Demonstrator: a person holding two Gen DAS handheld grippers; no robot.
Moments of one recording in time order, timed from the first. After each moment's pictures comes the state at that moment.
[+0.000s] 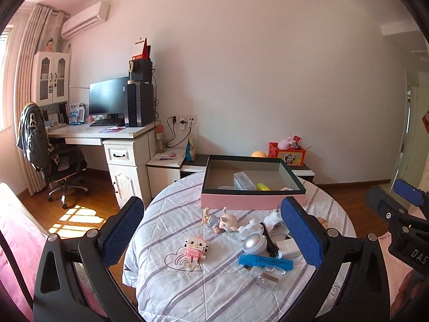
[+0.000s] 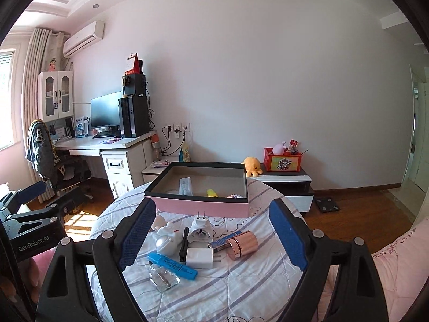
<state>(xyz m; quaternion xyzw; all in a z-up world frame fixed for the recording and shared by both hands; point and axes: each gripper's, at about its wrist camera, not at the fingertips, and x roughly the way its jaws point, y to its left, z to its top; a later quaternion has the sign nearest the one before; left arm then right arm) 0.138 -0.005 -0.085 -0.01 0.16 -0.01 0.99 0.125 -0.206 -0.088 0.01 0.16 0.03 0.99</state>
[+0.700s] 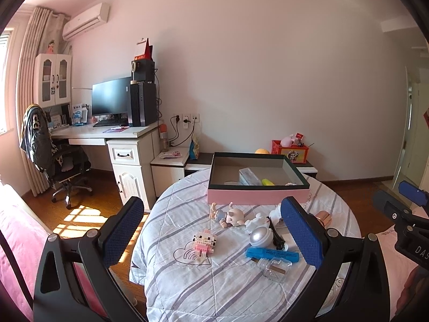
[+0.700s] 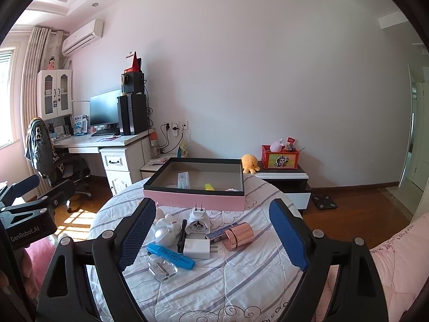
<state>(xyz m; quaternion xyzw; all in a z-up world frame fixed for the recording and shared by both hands) 0.136 0.004 -0.094 -0.01 0.17 0.00 0.98 0.115 -0.215 -0.099 0.01 0.17 0.02 0.99</state>
